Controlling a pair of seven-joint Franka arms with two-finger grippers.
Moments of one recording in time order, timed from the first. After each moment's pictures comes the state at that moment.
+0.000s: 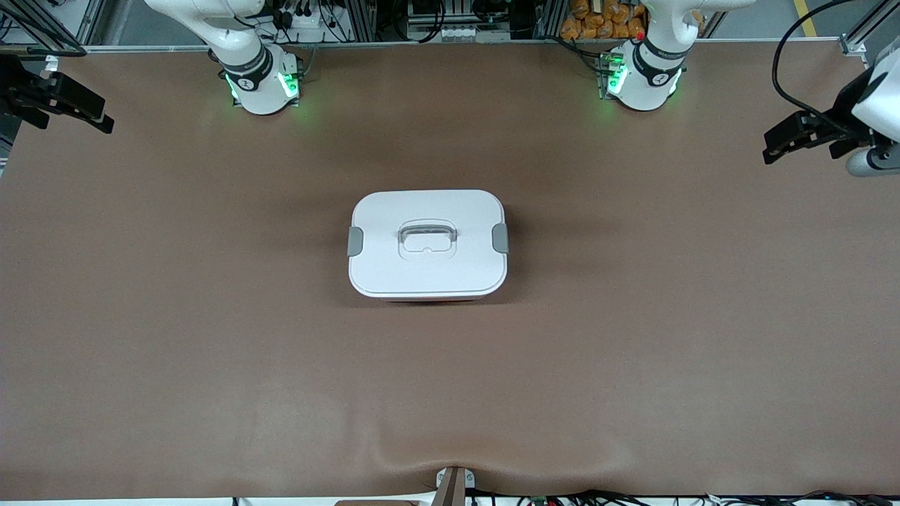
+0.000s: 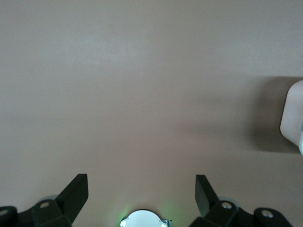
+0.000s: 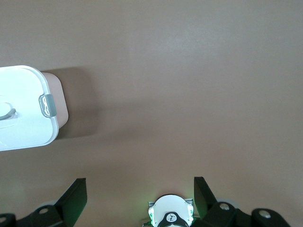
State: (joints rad) left arm -0.07 -0.05 -0.02 -1.55 0.03 1.42 -0.13; right arm -0.05 -0.05 0.07 -1.41 0.04 1.25 0.14
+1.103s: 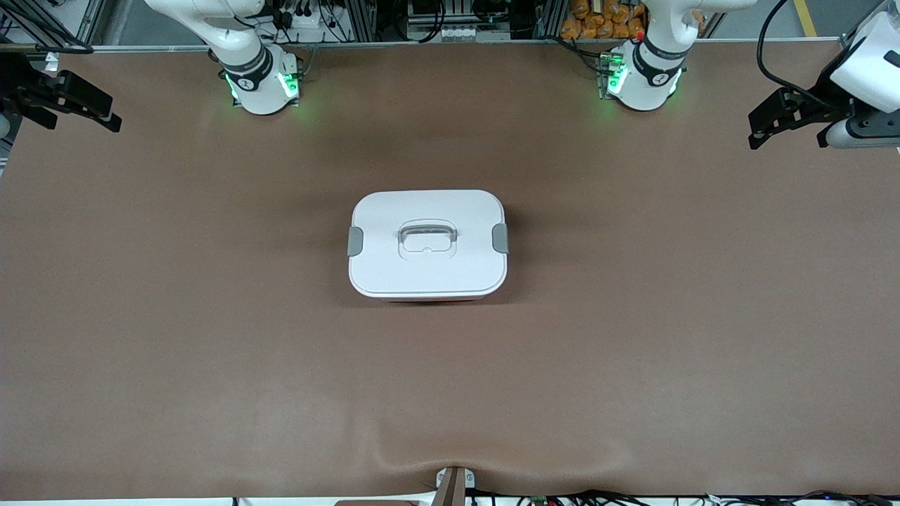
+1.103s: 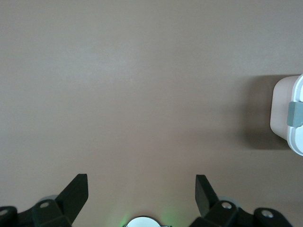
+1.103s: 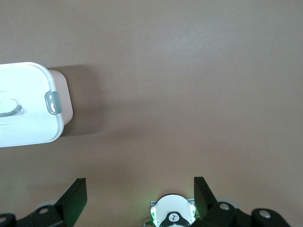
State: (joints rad) left arm -0.12 -0.10 -0.03 -1.57 0.03 1.45 -0.13; right arm -0.05 -0.05 0.09 -1.41 0.05 1.25 0.13
